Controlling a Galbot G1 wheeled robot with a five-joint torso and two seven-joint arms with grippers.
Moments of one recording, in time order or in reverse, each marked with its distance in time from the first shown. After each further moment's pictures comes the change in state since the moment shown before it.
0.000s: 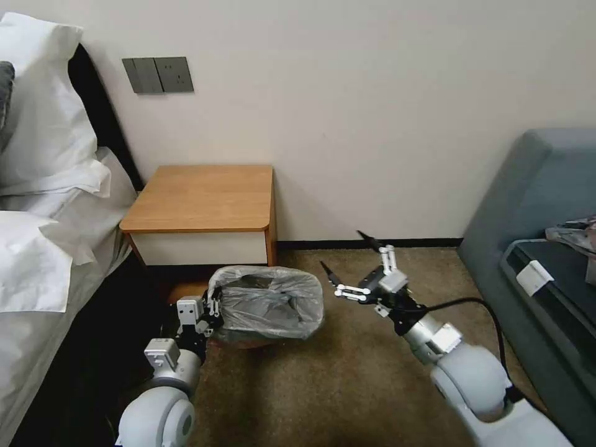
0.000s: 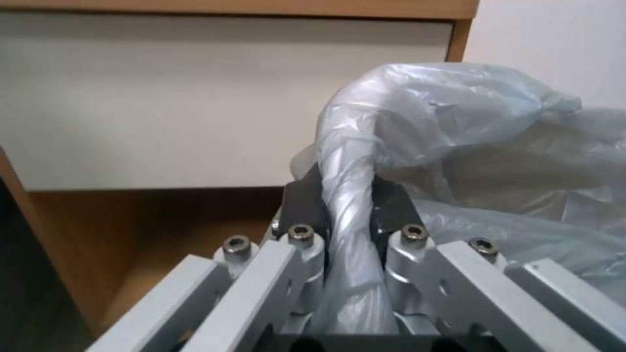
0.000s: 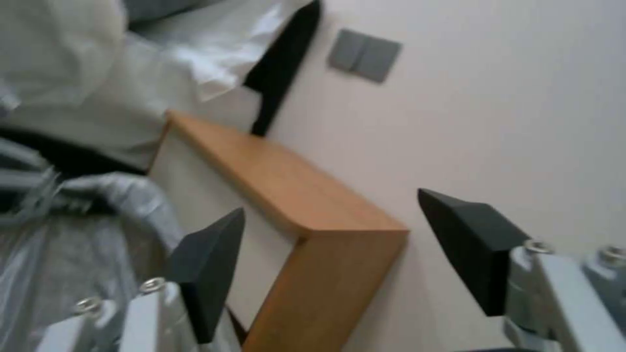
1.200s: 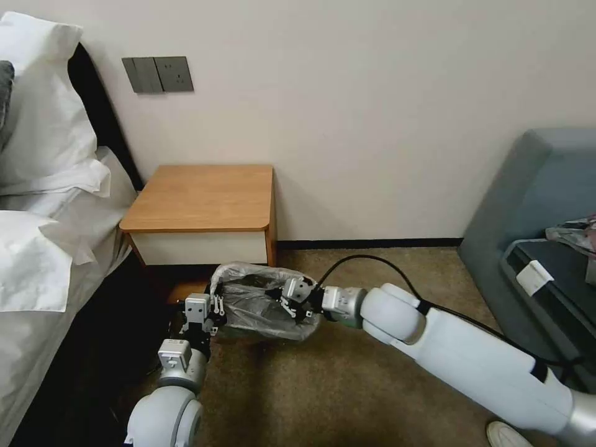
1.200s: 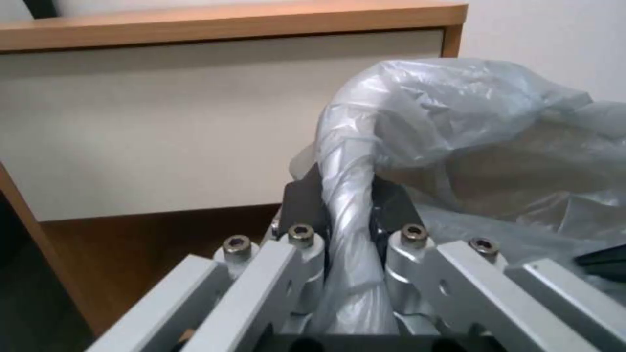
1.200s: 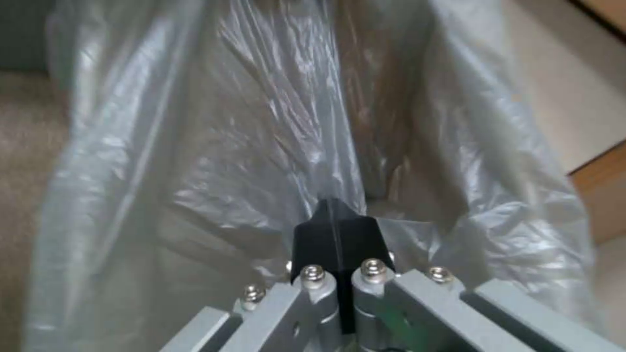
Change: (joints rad) left arm -0.015 -0.032 0.016 0.014 0.100 -0.022 0.000; right arm 0.731 0.021 -0.779 -0.319 0.120 -0.427 -0.119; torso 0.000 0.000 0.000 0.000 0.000
